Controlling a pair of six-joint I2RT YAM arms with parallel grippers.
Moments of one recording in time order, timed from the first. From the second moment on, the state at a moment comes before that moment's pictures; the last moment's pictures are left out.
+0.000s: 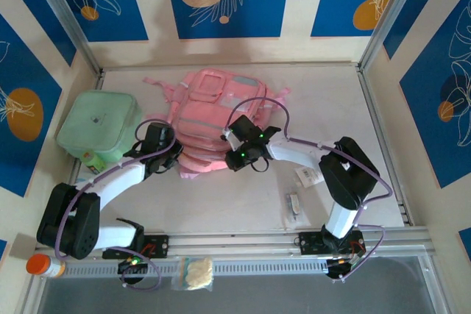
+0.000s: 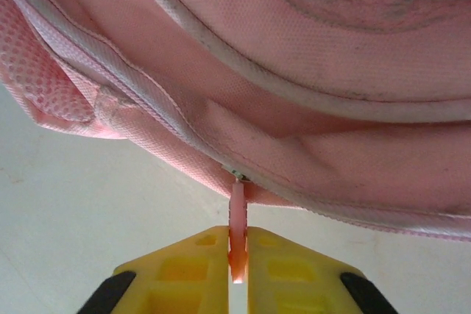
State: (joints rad) left arm -0.34 1.29 0.62 -0.15 0.02 -1.20; right arm 0.78 1.74 1.11 -0.48 -0.24 0.22
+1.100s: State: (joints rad) left arm -0.27 1.18 0.70 -0.35 0.03 -1.04; right arm 0.77 1.63 1.10 -0.53 -0.09 0.22
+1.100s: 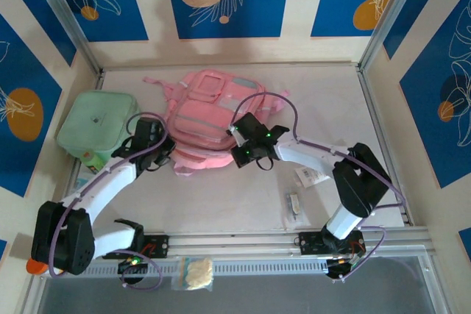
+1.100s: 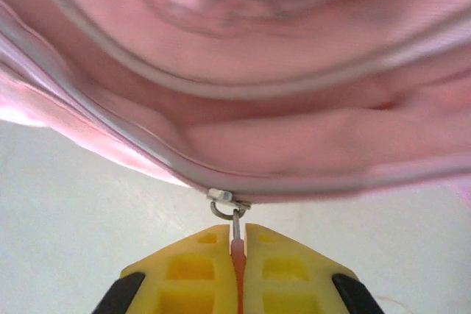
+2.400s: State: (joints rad) left arm -0.82 1.32 0.63 -0.22 -0.31 -1.77; right arm 0.86 1.66 1.10 -0.45 -0.15 0.28
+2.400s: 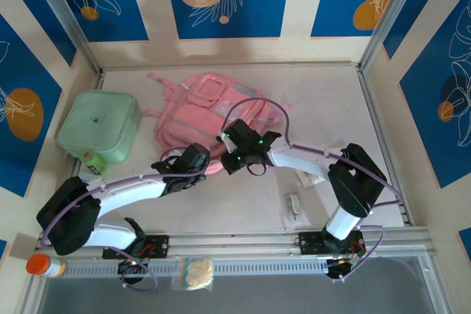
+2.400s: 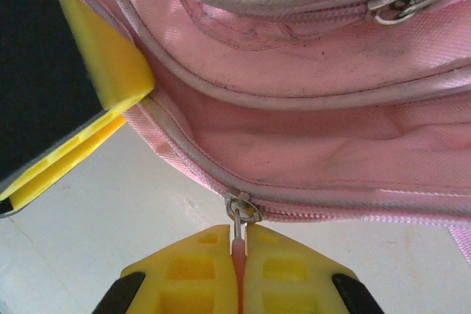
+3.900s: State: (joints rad) left arm -0.77 1.27 0.80 -0.36 -0.20 -1.12; right arm 0.49 1.71 1.21 -0.51 -0.38 0.83
